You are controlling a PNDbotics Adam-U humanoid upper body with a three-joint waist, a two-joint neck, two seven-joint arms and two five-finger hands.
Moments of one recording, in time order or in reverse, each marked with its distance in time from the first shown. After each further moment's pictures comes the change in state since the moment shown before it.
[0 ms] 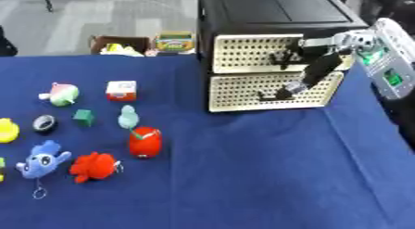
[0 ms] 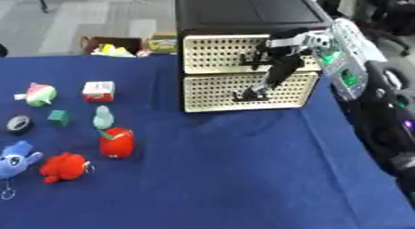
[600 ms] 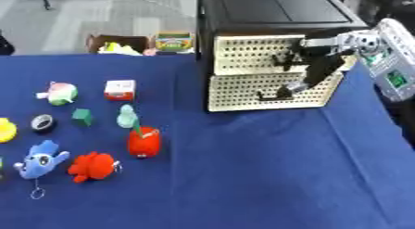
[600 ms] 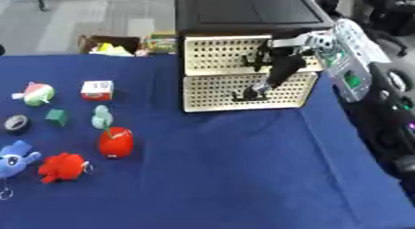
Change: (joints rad) left arm 0.000 0.000 0.000 0.000 0.001 0.001 0.001; right arm 0.014 -0.015 0.007 -0.031 -0.008 0.004 -0.001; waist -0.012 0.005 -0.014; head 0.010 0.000
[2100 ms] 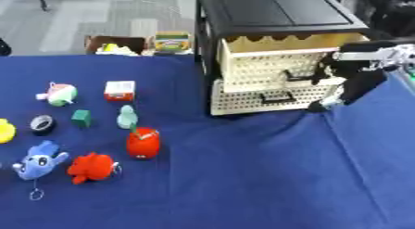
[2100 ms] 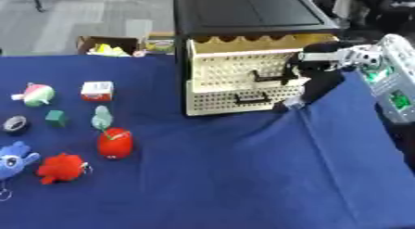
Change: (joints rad) left arm 0.001 0.002 0.002 0.000 0.022 0.006 0.005; right arm 0.090 -0.047 -0.006 -0.103 -0.098 -0.032 0.003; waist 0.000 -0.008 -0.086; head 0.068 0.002
